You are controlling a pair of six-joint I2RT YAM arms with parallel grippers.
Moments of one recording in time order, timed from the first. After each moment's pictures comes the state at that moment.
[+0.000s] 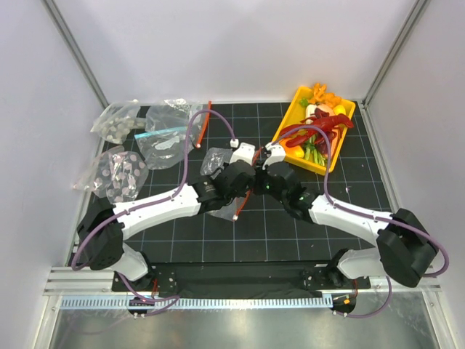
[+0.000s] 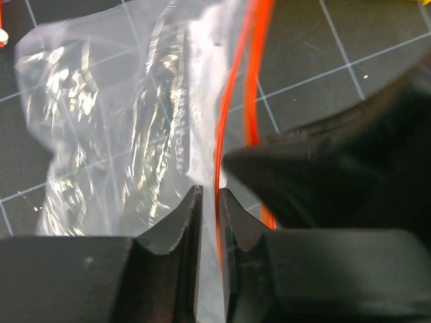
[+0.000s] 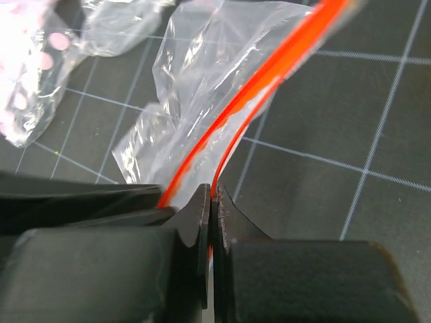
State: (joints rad) left arm -1.02 1.52 1.16 -0.34 -0.51 -0.42; right arm 0.75 1.32 0.70 0.19 0.16 0.57
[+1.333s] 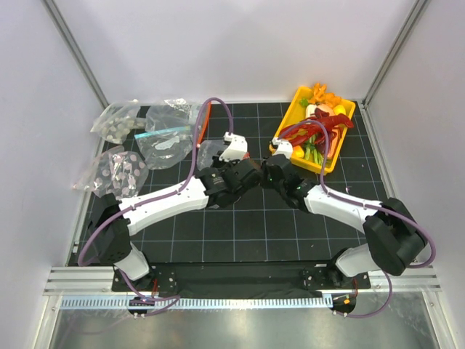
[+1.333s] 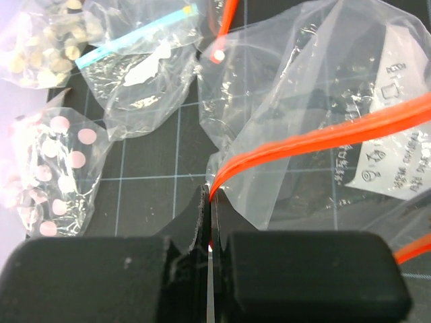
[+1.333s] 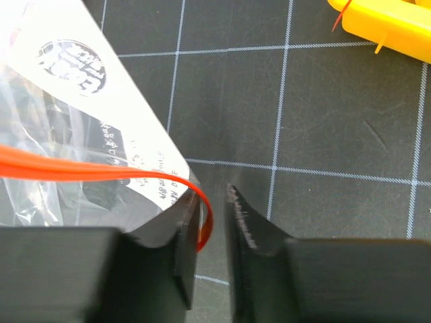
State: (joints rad) left arm -1.04 1.60 1.33 -0.69 -1.07 -0.47; right arm 0.68 1.42 0.77 0.07 0.30 0.59
